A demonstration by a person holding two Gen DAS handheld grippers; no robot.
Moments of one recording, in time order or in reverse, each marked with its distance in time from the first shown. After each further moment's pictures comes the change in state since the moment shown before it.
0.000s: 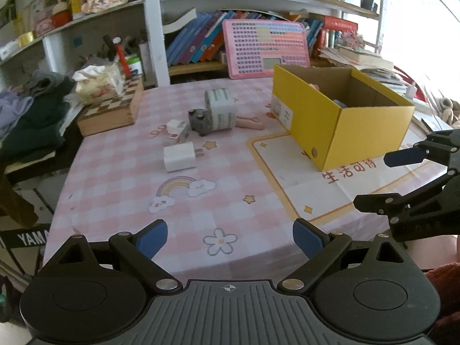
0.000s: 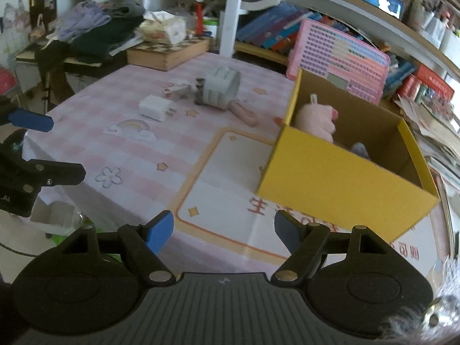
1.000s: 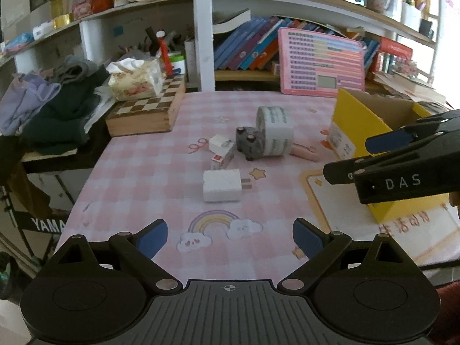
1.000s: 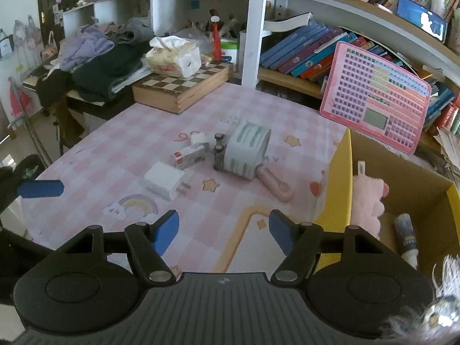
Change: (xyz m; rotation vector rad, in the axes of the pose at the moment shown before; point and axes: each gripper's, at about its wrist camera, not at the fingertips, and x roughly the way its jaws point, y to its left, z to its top) left arm 0.061 0.032 0.039 -0.148 -0.025 0.131; right arm 0.080 0.000 0.113 0.008 -0.042 0.110
